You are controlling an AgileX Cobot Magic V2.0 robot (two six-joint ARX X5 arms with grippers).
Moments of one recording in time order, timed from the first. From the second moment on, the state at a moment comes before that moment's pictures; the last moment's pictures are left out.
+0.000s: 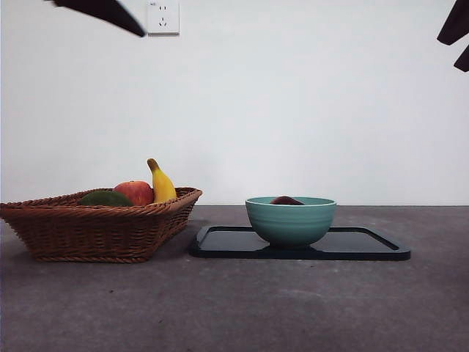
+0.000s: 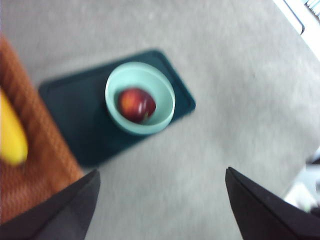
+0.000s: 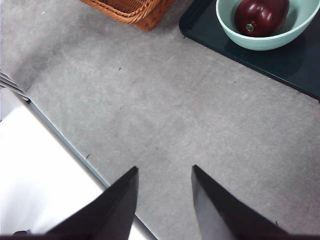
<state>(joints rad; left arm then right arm) -0.49 1.35 1.43 -0.79 0.37 -0.16 0.35 0.78 0.84 -0.92 -0.50 0.01</state>
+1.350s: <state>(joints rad) -0.68 2.23 2.06 -0.80 0.17 -0.20 0.35 0.68 0.84 -0.98 -0.50 0.04</state>
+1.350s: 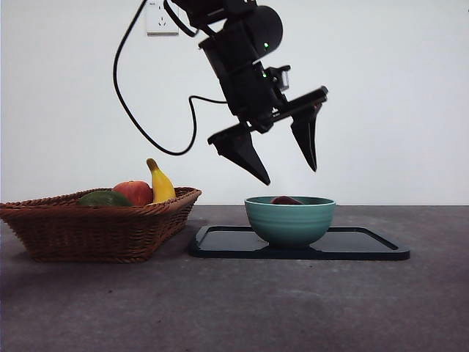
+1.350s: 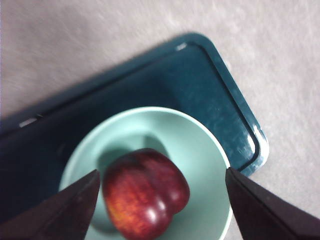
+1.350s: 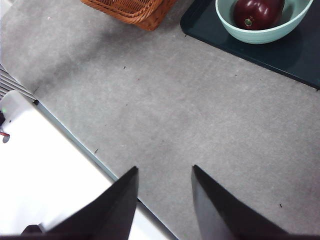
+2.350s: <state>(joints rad) -0.72 2.30 2.06 -0.84 0.02 -0.20 0.35 0.68 0.84 -0.98 -0.50 0.04</state>
